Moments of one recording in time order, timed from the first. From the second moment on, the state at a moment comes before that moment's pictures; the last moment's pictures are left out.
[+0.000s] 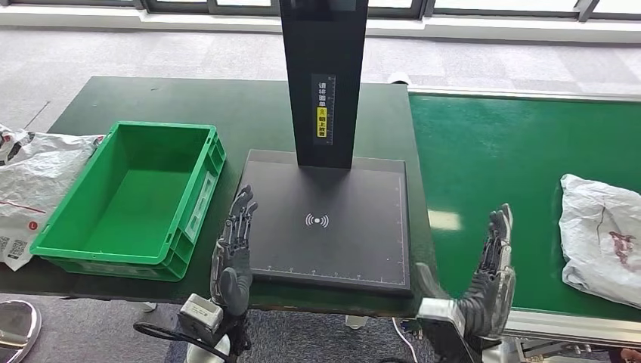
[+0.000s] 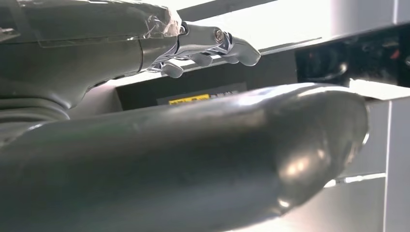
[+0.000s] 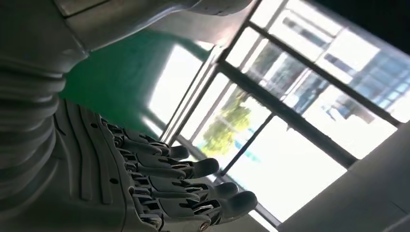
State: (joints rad) left arm 0.08 -0.29 -0.25 -1.56 -0.28 0.14 -0.70; right arm 0.15 0.20 0.08 -1.58 0.77 -0.51 -0.49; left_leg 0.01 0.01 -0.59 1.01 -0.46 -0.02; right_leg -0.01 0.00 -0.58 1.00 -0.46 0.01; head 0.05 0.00
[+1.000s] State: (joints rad) left arm 0.07 -0.26 -0.24 -1.54 -0.18 0.21 -0.70; right arm -0.42 -0.13 -0.23 -0.66 1.16 -0.55 -0.27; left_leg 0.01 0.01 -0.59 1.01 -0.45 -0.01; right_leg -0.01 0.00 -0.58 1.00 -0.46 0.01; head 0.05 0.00
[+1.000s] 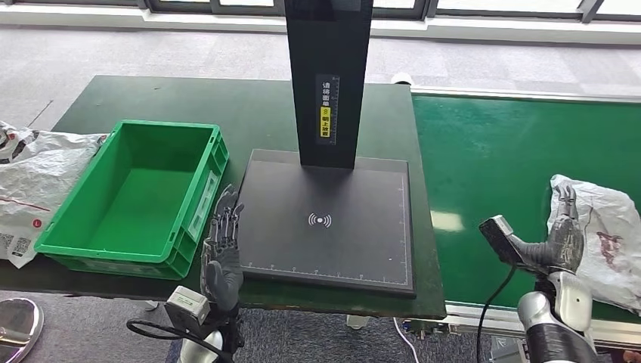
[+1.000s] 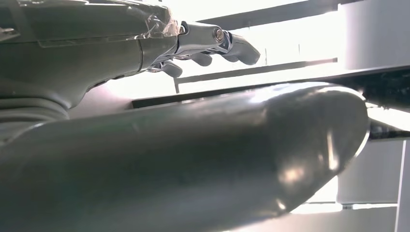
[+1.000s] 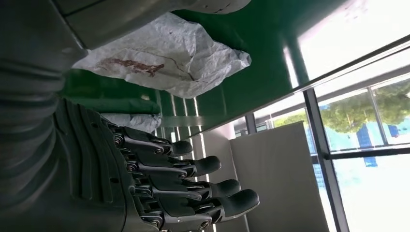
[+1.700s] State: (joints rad) left arm 0.04 -0.25 -0.24 -1.48 -0.17 0.18 -0.70; right arm -0.55 -0.26 -0.24 -0.34 1.24 -0.28 0.06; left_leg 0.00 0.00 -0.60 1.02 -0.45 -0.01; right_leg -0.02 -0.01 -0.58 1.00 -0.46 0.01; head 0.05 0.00
